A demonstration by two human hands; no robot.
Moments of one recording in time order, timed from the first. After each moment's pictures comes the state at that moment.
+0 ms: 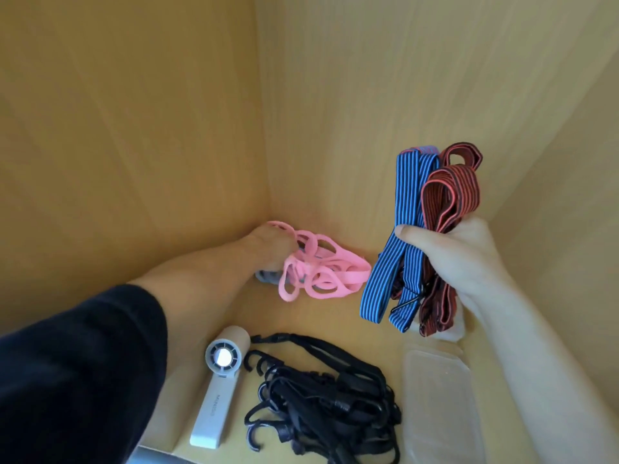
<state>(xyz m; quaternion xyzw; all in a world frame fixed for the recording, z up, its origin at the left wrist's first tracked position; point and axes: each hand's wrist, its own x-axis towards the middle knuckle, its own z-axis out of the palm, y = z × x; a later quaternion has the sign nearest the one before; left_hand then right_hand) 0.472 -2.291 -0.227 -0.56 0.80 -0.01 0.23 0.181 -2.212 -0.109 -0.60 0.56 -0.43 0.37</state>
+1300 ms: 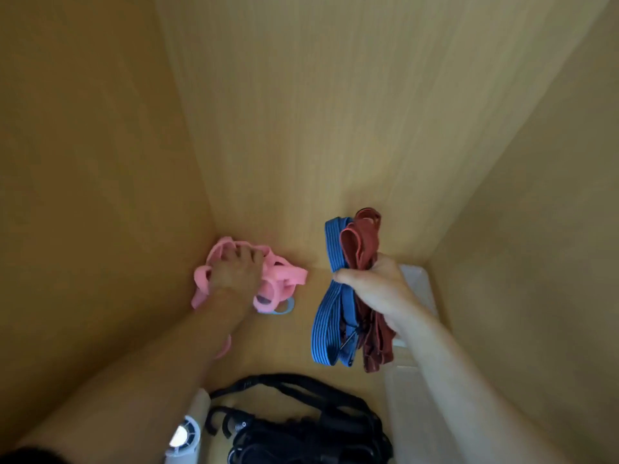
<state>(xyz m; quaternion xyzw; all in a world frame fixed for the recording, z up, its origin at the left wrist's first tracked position) 0.444 -2.304 -0.278 -0.68 0.71 -0.18 0.07 0.215 -2.268 -0.202 -0.47 0.68 -0.33 0.46</state>
